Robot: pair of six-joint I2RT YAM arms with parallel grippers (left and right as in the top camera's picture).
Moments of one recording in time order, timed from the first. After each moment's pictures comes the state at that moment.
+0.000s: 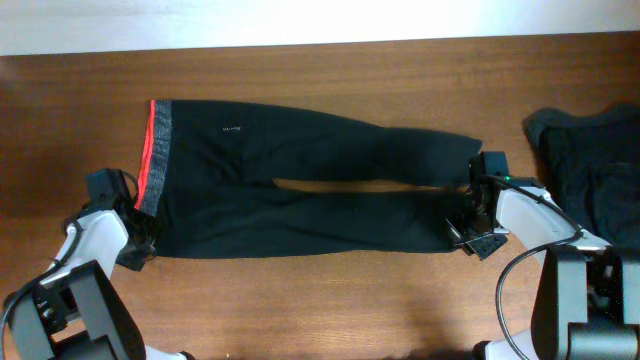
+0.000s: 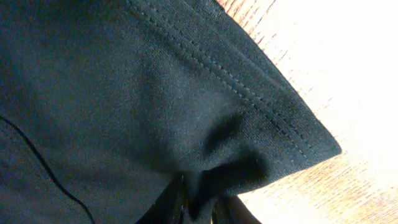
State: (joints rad) left arm 0.36 1.68 0.88 -0.60 -0.16 -0.77; right arm -0.07 1.66 0.86 -0.78 -0.02 0.92
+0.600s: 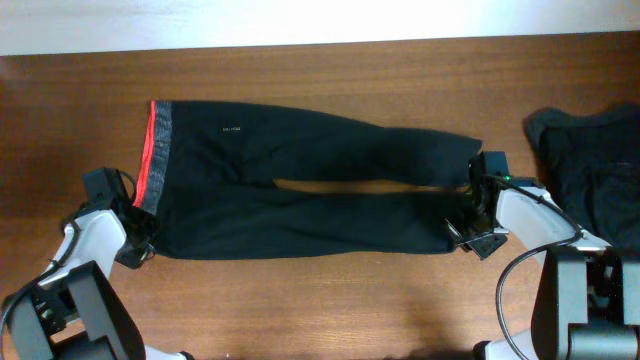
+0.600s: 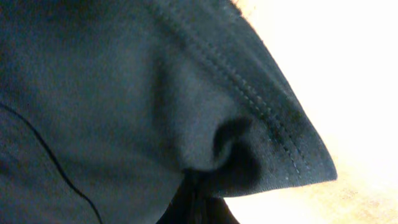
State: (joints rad) left arm 0.37 1.67 0.90 -0.62 -0.07 -0.68; right arm -0.07 1.66 0.87 -0.81 -0.02 0.88
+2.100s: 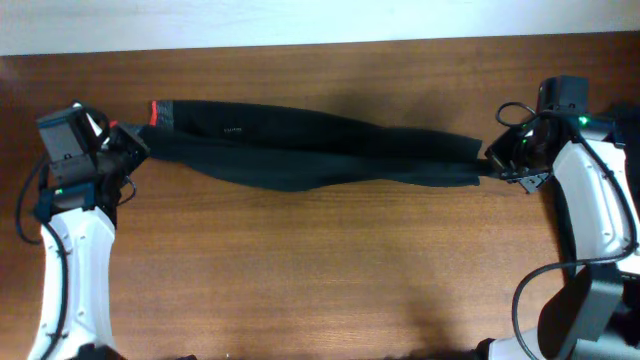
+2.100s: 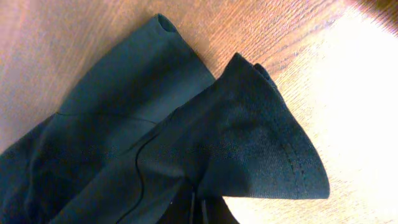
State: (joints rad) left arm 0.28 1.45 1.15 -0.45 0.12 -0.49; right arm -0.23 1.66 1.38 -1.01 -0.13 0.67
